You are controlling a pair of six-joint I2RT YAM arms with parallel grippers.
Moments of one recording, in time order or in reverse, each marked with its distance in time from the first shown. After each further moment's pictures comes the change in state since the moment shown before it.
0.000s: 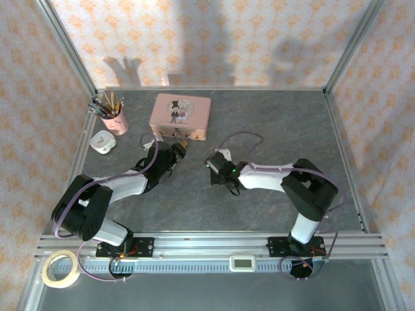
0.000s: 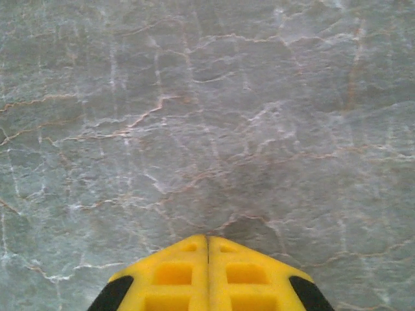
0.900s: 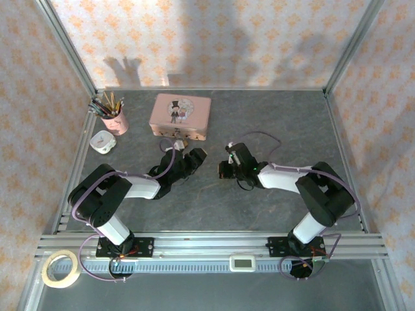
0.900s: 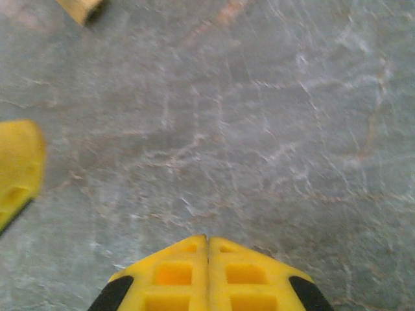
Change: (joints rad) left arm -0.161 0.161 -0.029 0.385 0.142 -0.175; right arm -0.187 -0.103 -0.173 0.284 -0.360 -0.052
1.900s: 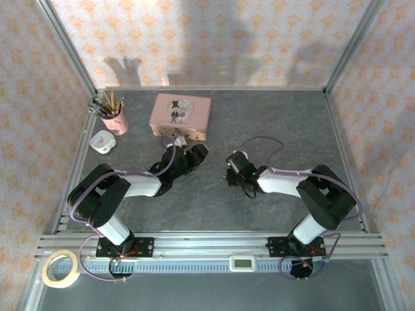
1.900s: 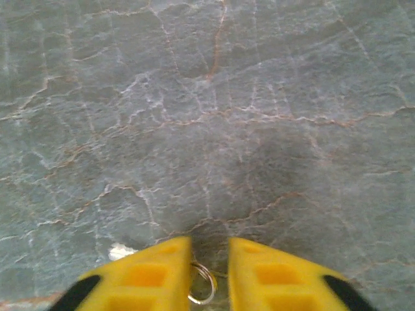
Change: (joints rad) left arm 0.000 -0.006 0.051 -0.034 0.000 0.019; right arm 0.058 -0.017 -0.023 -0.180 0.263 0.032
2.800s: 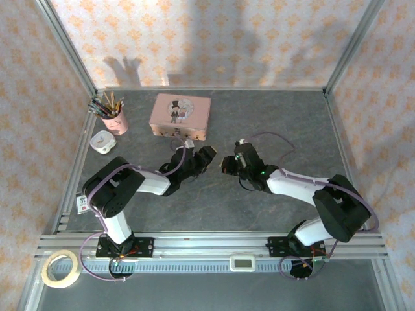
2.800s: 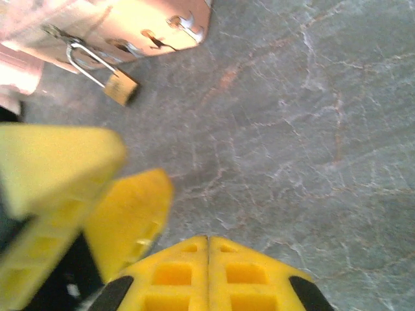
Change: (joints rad) left arm -0.060 0.146 0.054 0.105 0.013 -0.147; right arm -0.050 -0.152 -0.027 0.218 -0.185 0.197
